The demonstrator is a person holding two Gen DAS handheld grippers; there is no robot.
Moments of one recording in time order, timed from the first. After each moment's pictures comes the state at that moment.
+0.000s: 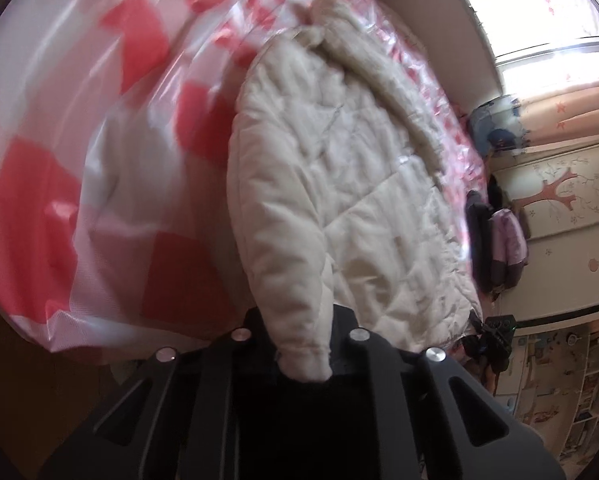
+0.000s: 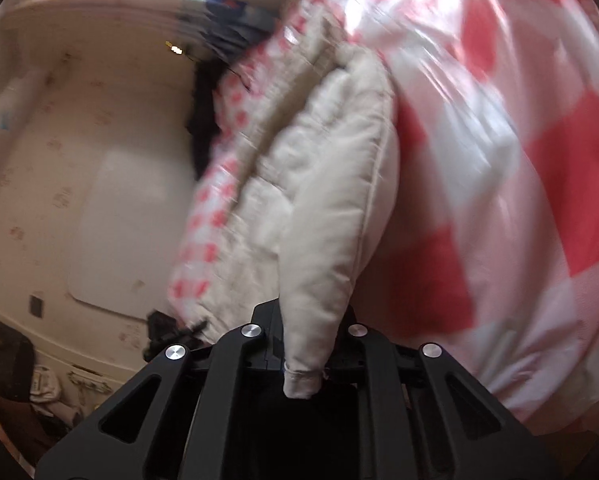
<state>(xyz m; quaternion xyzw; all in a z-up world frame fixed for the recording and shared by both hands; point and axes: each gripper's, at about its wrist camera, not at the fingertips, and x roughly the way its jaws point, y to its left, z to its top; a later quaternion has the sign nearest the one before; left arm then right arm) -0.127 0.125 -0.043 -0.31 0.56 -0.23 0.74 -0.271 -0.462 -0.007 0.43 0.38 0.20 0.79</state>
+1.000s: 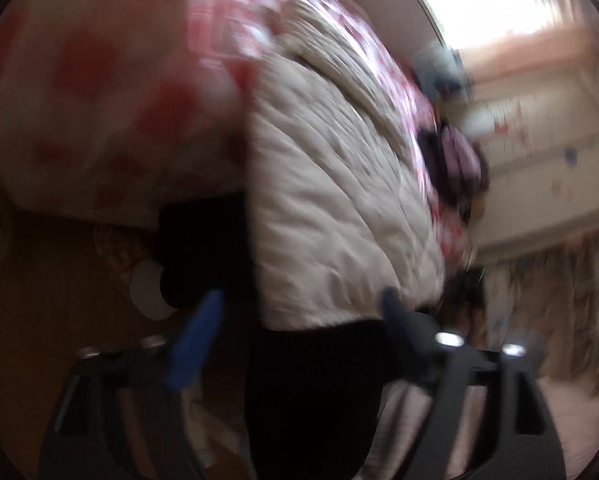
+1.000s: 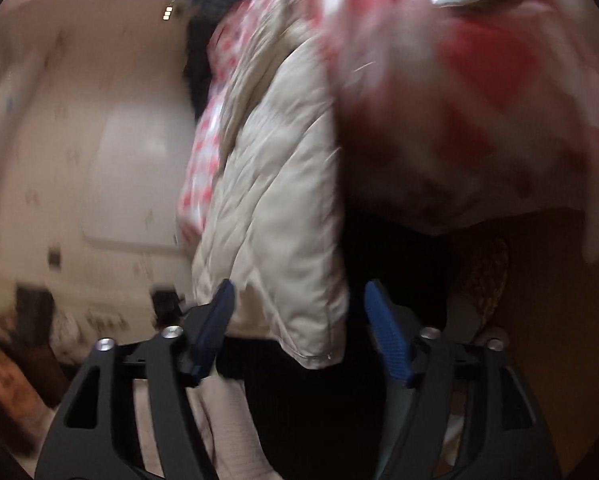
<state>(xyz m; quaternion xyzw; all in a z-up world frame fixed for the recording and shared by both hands) -0.306 0.232 -0.047 -0.31 0.55 -0.32 0.71 -0.474 -0.518 -0.025 0.46 0.47 0.21 0.73</state>
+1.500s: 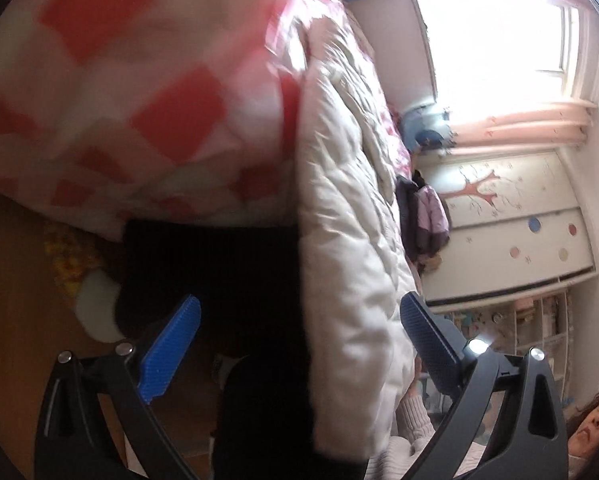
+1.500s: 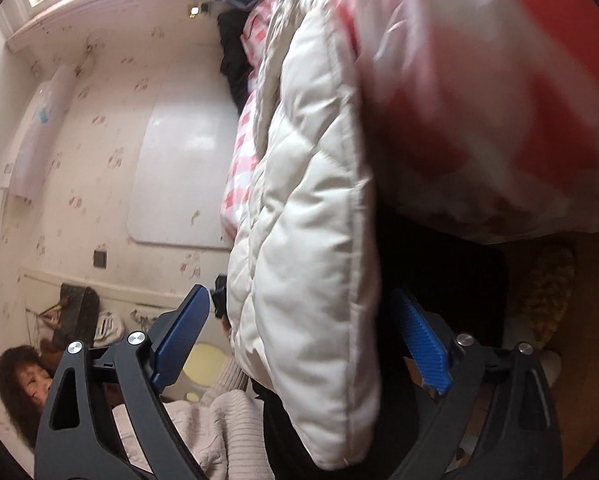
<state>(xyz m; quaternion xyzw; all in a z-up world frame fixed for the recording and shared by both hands) -0.257 0.216 -0.111 -0.41 0.52 -0.35 0.67 -0.407 -0.470 -0.075 0.49 0.45 0.32 0.68</state>
